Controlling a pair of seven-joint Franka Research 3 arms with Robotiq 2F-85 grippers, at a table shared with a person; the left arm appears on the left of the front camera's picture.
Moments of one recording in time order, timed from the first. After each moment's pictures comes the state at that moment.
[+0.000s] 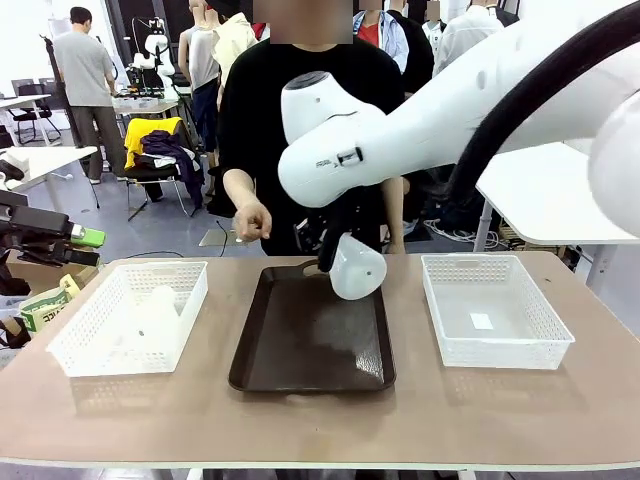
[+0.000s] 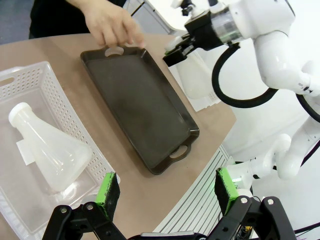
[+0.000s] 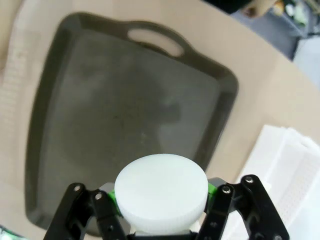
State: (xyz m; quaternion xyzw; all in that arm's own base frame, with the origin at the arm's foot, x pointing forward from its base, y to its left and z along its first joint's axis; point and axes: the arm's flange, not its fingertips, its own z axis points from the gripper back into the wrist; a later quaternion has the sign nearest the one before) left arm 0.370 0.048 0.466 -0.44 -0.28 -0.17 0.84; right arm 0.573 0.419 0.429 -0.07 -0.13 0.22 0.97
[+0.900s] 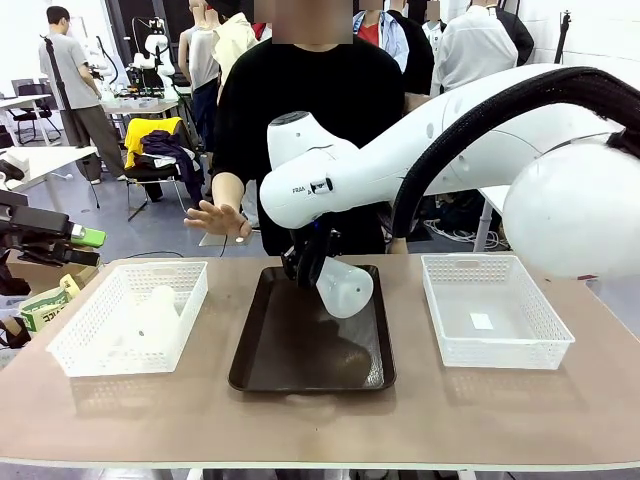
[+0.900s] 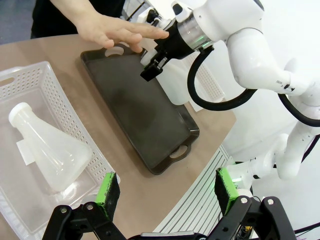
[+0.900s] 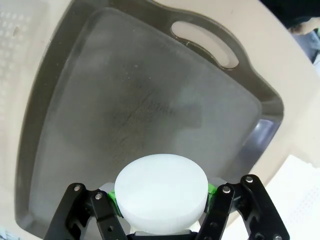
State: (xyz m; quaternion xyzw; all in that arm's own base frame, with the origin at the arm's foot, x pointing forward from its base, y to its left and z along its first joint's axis) left arm 0.370 0.048 0.466 -0.44 -0.28 -0.17 0.84; right arm 0.596 0.444 0.371 -0.06 -0.07 0.28 0.96
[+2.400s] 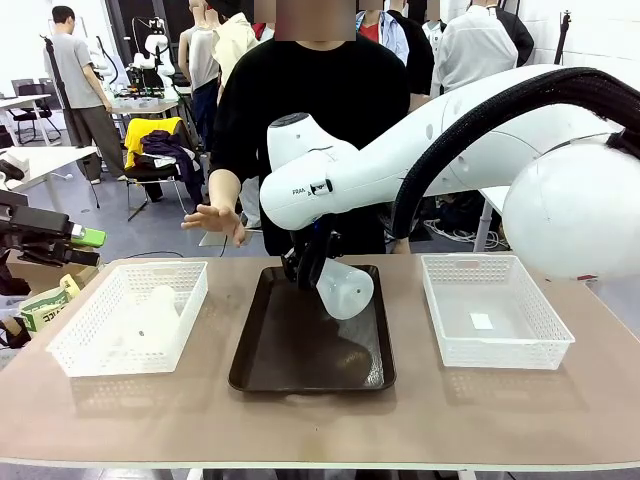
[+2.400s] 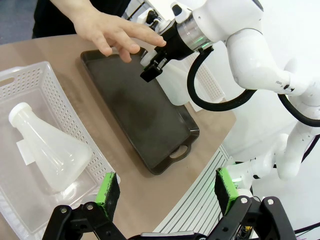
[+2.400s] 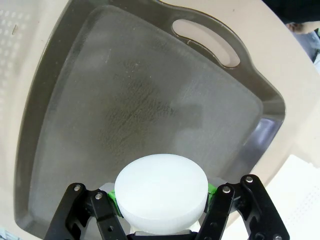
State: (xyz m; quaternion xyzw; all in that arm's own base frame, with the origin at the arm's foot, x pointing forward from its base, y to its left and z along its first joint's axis) left arm 0.370 0.048 0.466 -0.44 -0.28 -0.17 0.84; right arm 0.596 0.444 0.369 -0.06 -0.07 0.28 0.96
